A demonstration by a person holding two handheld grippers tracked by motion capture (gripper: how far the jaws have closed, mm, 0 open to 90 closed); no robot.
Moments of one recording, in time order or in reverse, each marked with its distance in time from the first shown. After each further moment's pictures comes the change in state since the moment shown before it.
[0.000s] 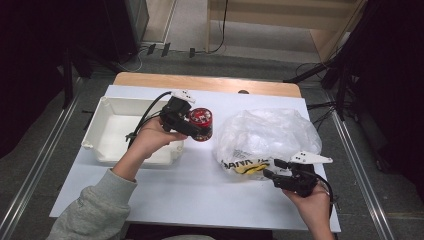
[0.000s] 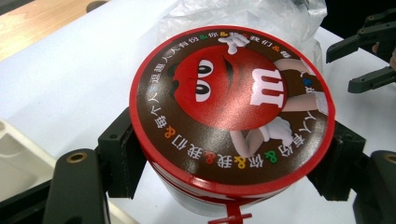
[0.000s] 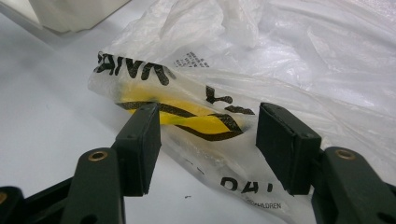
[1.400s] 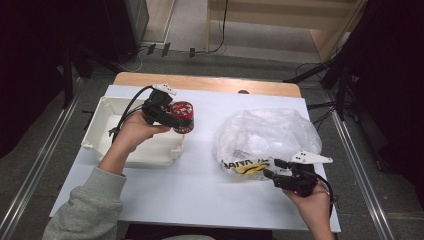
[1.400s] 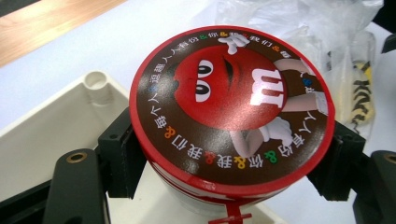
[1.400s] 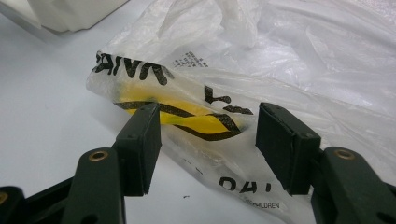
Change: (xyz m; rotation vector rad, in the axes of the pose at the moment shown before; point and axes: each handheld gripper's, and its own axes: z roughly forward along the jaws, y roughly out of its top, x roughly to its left) left arm 0.043 -0.017 -0.022 0.031 0.094 -0.066; right arm -0.001 0.000 0.000 0.000 -0.002 -0.002
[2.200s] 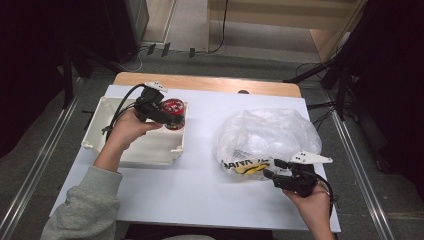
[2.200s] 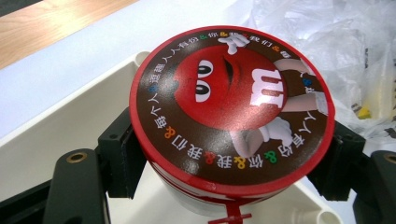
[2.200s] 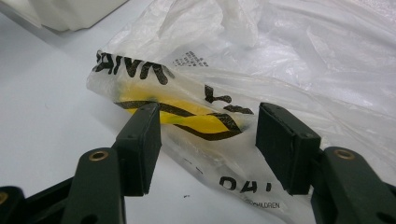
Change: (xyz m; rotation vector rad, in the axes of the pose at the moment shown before) left arm 0.025 -0.010 -0.005 0.008 0.057 -0.044; right arm 0.000 0.000 0.000 0.002 0.001 -0.002
